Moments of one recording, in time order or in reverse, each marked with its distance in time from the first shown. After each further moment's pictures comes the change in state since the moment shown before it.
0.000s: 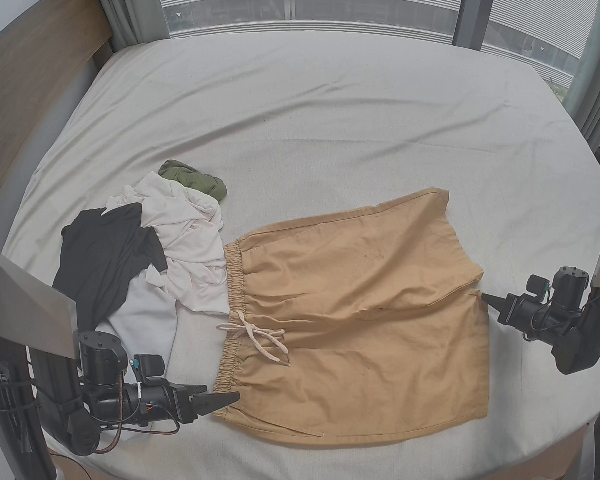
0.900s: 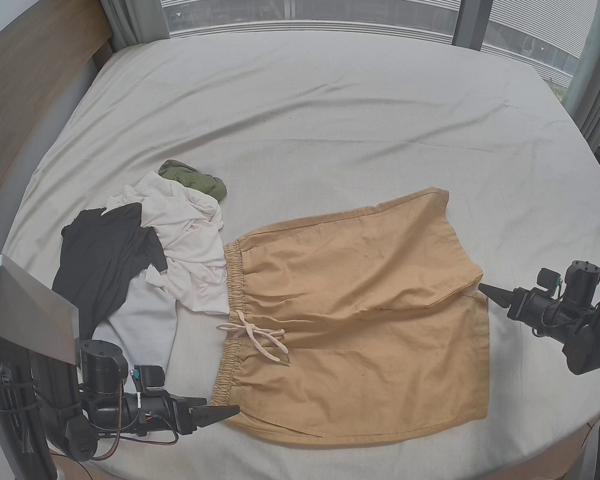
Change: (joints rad) left arm -0.016 0.009 0.051 0.001 0.000 -0.001; right arm 0.004 -0.157 0.088 0.030 -0.001 -0.012
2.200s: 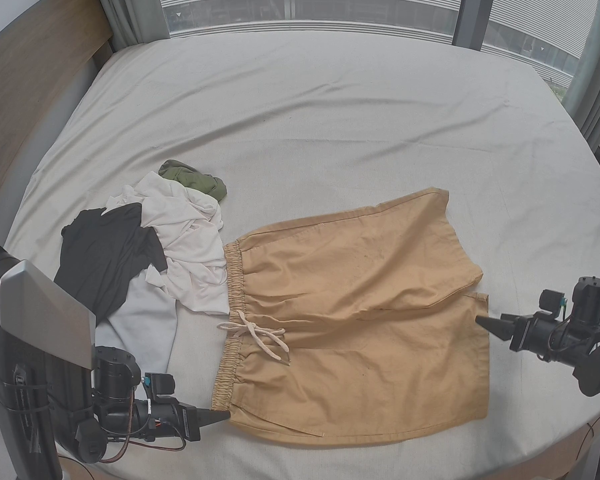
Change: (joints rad) left arm -0.027 0.065 -0.018 -0.001 0.004 0.002; right arm 0.059 -0.109 0.191 0.078 0.003 -0.130
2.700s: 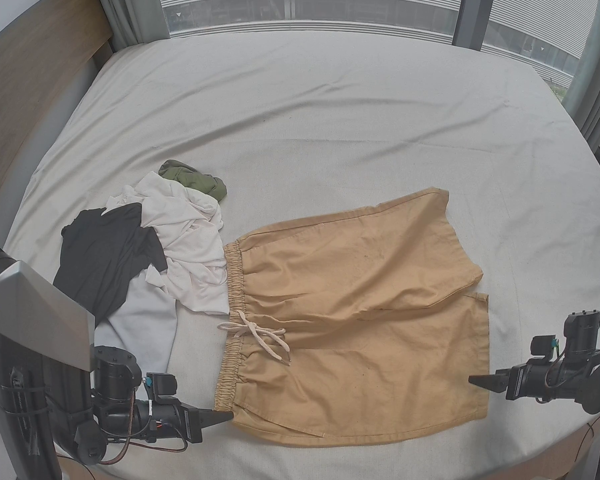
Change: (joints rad) left arm -0.024 -0.019 0.007 0.000 0.000 0.001; right arm 0.006 0.000 0.121 0.221 -0.002 -0.098
